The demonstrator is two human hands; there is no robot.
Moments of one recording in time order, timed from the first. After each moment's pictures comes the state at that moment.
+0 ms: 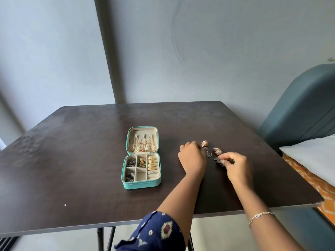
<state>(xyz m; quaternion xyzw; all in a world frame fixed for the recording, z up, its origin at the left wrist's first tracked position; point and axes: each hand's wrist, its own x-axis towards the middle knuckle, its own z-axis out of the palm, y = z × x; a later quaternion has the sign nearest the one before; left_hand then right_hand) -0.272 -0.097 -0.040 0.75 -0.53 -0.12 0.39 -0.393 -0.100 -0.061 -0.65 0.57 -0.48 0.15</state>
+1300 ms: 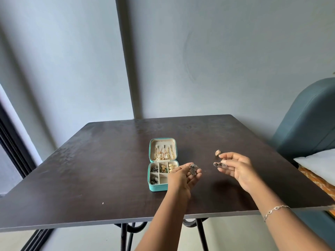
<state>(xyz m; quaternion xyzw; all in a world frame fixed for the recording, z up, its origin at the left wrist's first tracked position) -0.208 0.016 0.009 0.43 -0.10 -0.60 0.67 -0.366 -0.070 -0.013 -0.50 0.39 -0.50 0.59</state>
